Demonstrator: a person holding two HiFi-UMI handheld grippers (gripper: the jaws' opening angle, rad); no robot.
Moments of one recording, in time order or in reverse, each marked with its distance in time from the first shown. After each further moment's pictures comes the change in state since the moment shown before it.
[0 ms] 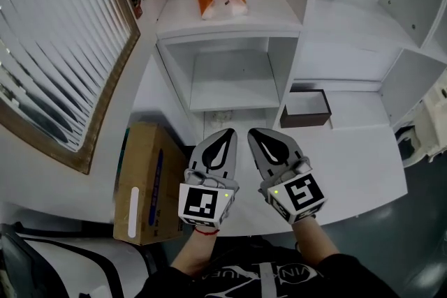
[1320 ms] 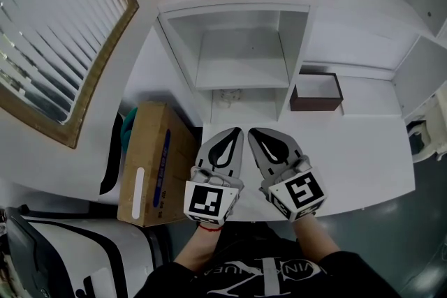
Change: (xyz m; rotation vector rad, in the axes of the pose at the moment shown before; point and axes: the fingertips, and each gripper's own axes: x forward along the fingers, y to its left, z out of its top) left arm -0.025 -0.020 -0.036 -0.028 0.066 0.028; right arm -0.014 0.027 -0.043 0.083 0.033 0.088
